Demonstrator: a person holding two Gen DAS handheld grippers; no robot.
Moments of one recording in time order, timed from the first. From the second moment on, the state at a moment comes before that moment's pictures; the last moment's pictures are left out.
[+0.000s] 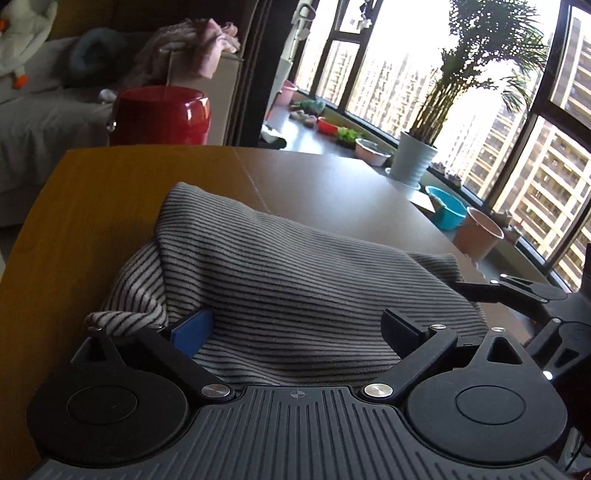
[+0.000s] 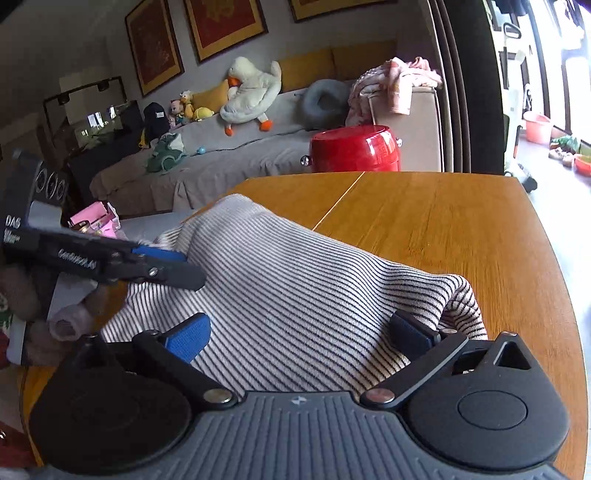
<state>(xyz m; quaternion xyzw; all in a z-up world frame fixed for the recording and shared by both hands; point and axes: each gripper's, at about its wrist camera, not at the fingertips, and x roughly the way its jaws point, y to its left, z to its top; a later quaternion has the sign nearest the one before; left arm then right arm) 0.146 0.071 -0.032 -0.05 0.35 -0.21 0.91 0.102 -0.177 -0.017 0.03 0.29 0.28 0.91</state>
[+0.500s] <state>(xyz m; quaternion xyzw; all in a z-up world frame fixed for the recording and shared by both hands) 0.170 0.065 -0.033 -0.04 0.35 -0.23 0.91 0.092 -0.173 -0.018 0.05 0.29 0.24 0.93</state>
